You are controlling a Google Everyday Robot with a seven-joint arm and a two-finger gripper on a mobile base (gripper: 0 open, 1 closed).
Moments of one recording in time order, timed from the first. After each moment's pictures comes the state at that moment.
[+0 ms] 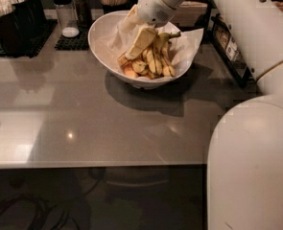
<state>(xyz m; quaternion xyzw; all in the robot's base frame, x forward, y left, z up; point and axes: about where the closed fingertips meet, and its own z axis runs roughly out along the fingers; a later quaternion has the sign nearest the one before) 0.678 0.025 0.933 -0.75 0.57 0.14 0.30</state>
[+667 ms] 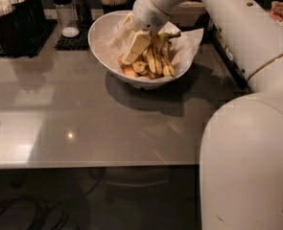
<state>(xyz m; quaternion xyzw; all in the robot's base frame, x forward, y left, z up) 0.676 0.037 0.913 -0.76 0.57 0.16 0.27</state>
